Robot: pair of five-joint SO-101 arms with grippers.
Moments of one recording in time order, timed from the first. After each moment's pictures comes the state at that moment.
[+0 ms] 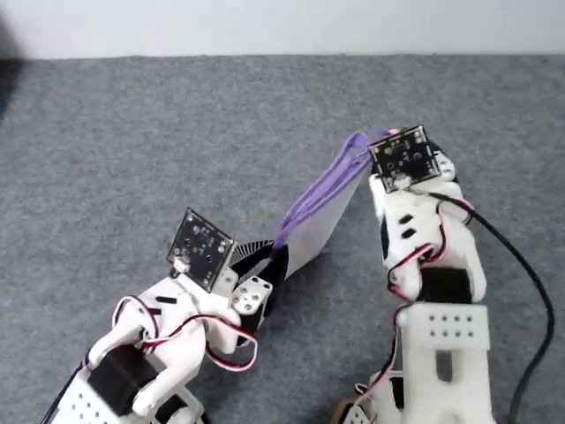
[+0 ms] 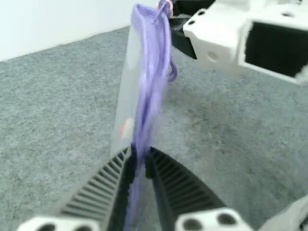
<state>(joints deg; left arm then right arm) 37.5 -76.2 54.9 61.9 12.6 3.8 -46.1 49.8 23.7 26.9</state>
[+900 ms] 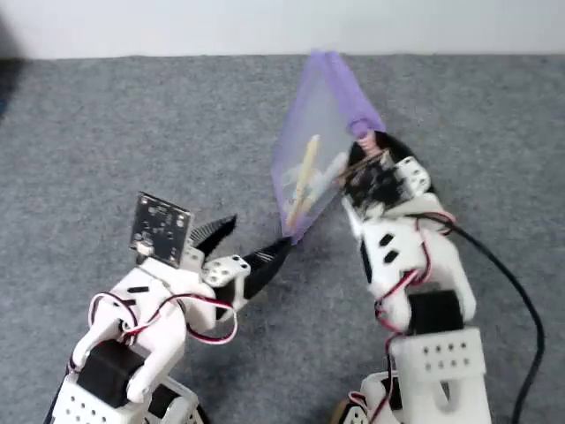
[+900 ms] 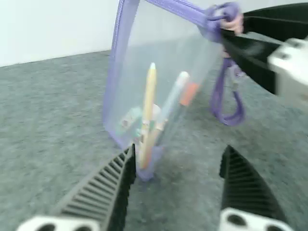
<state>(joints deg) 23.6 -75.8 54.9 59.8 12.6 -13.2 -62.3 50.2 29.0 29.2</state>
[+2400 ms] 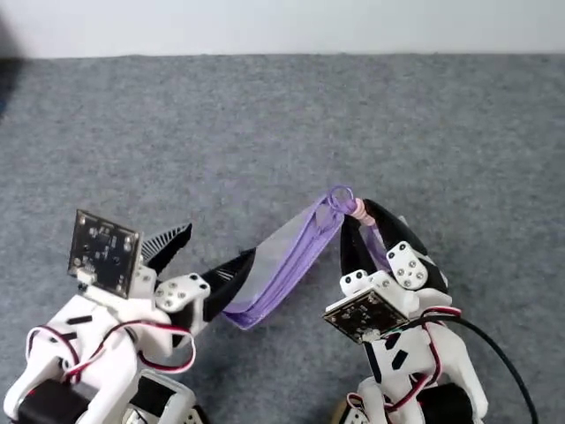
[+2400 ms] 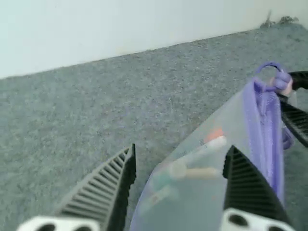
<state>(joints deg) 20.0 -76.4 34.0 81.4 7.1 -16.2 -100.5 66.1 47.6 37.1</state>
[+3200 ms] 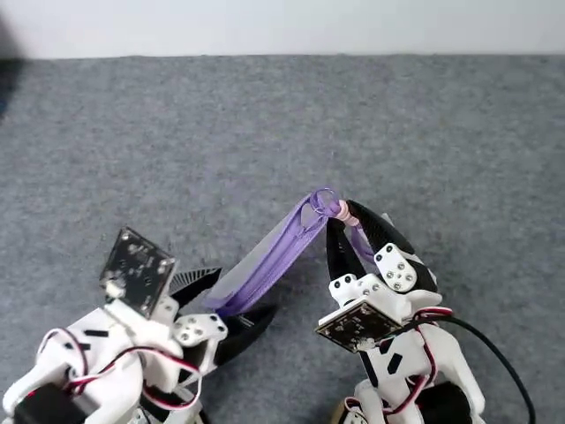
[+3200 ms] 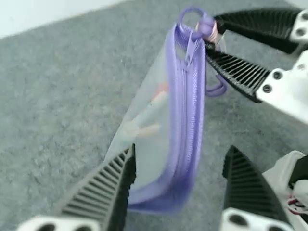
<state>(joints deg) 32.4 -76.4 32.8 92.3 10.0 -20.8 -100.5 66.1 46.3 37.1</state>
